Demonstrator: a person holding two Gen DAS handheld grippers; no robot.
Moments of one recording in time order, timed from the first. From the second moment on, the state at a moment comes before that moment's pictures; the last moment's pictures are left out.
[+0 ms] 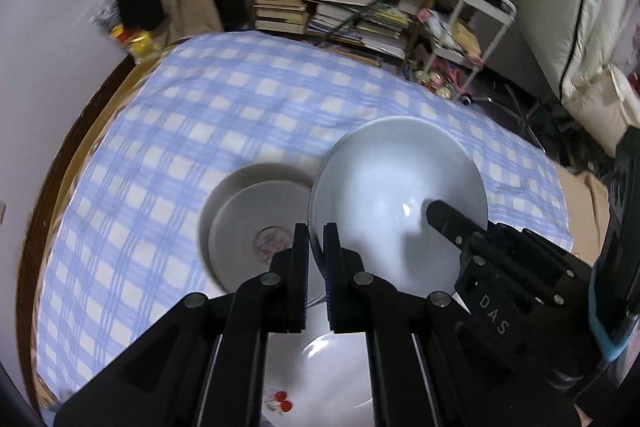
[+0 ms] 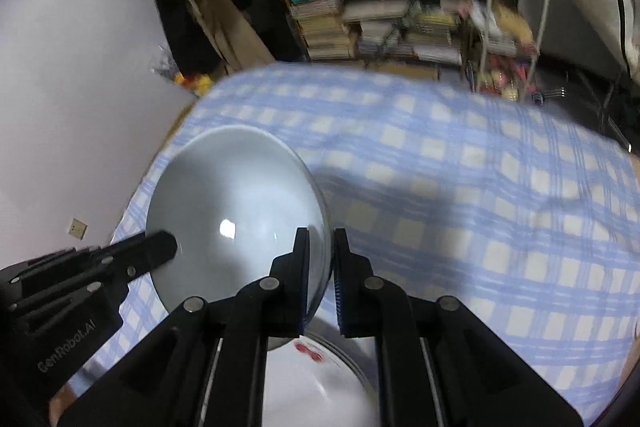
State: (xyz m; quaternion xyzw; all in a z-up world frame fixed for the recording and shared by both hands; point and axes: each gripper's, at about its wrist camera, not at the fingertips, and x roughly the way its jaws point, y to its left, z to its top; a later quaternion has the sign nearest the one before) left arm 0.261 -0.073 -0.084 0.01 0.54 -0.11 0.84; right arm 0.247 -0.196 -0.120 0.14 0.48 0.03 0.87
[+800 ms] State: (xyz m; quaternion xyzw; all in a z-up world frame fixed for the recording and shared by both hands) left arm 0.268 0.010 -0.152 -0.09 0.56 -0.05 0.82; right arm 0.264 -0.120 -0.179 0.11 0.50 0.08 0.85
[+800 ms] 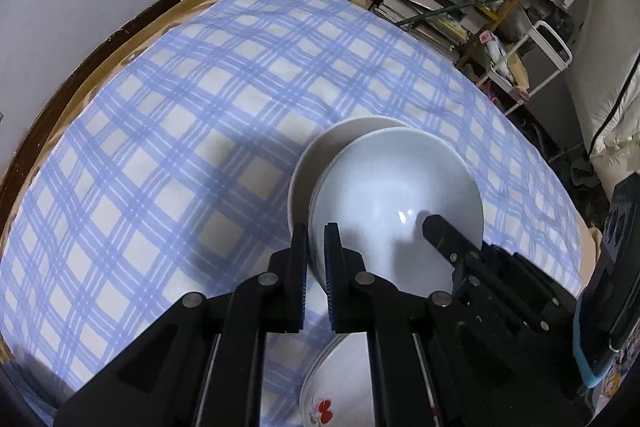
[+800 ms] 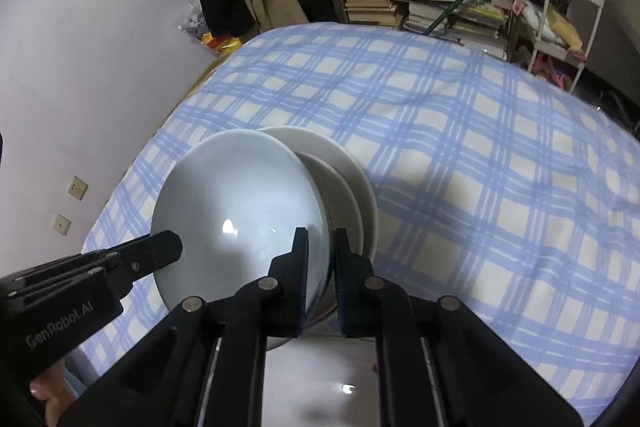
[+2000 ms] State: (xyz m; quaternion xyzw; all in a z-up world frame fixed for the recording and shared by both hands) left arm 0.261 0.045 -0.143 -0.08 0.52 0.00 0.85; right arm 0.287 -0.114 -0.145 0.03 0.53 0.12 0.84
